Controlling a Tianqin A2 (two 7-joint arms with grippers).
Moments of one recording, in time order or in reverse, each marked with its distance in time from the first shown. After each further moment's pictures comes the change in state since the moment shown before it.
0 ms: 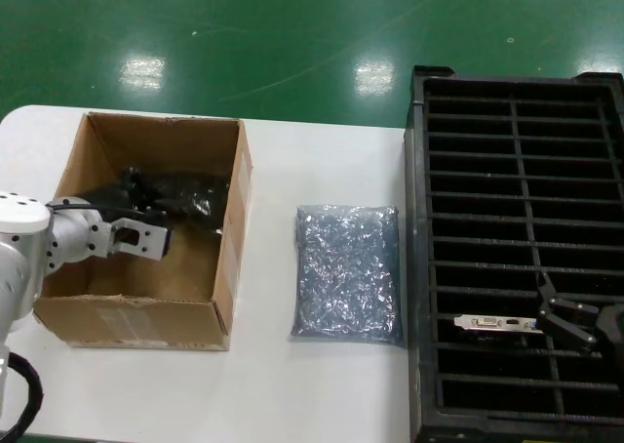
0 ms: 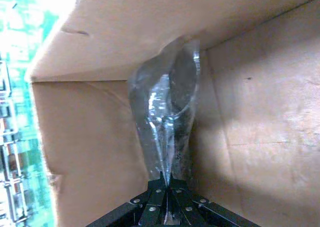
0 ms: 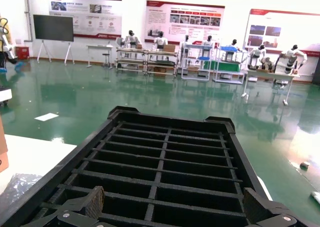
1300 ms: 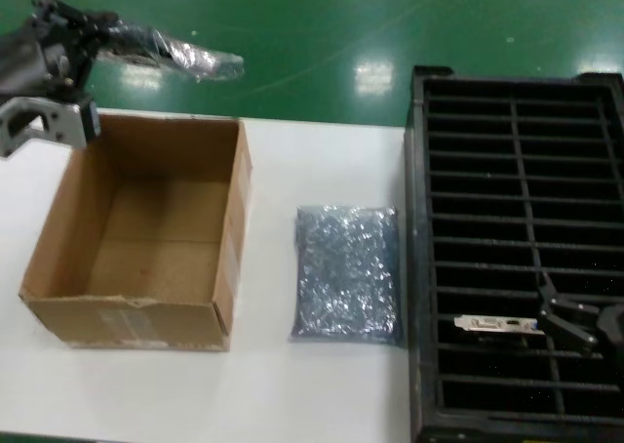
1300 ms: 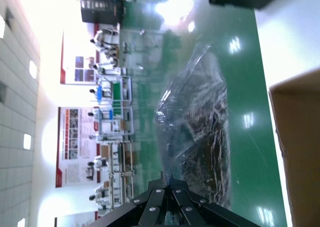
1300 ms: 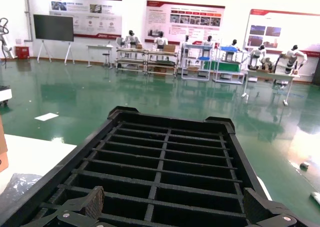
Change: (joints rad) left arm 0.426 -0.368 -0.044 -1.260 0.306 0.125 -0.920; right arm 0.000 0.000 0.000 0.000 0.000 0.000 0.000
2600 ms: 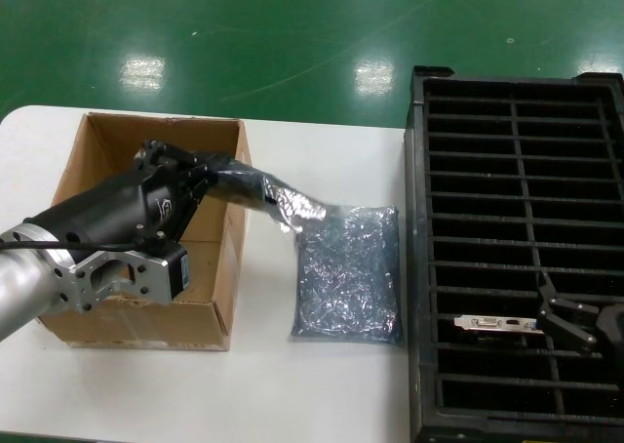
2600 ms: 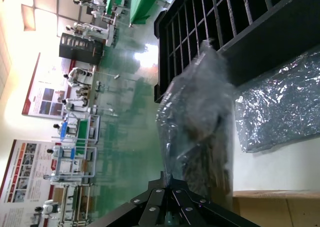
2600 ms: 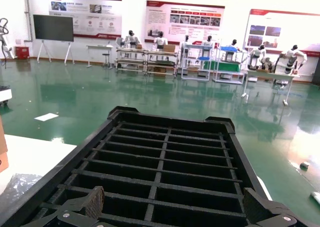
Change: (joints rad) left arm 0.425 -0.002 -0.053 -0.512 0.196 0.111 -0.367; right arm 0.000 -0.001 0.001 0.000 0.000 -0.001 0.000
